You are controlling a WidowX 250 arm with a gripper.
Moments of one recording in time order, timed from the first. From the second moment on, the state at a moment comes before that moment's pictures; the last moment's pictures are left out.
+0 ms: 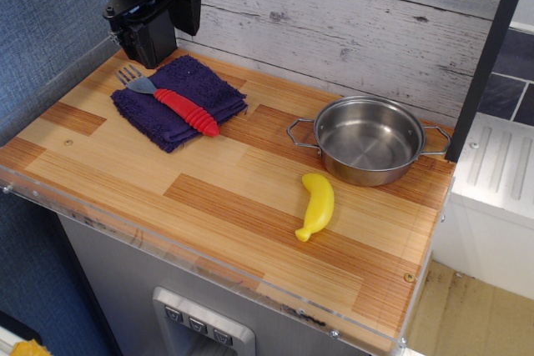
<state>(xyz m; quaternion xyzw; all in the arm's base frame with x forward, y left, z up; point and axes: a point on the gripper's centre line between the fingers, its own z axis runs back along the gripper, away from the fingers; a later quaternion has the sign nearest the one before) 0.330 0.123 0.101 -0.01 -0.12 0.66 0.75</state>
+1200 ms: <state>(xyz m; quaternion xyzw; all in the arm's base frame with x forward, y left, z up) 0.323 0.030 0.090 0.03 -0.11 0.36 0.92</state>
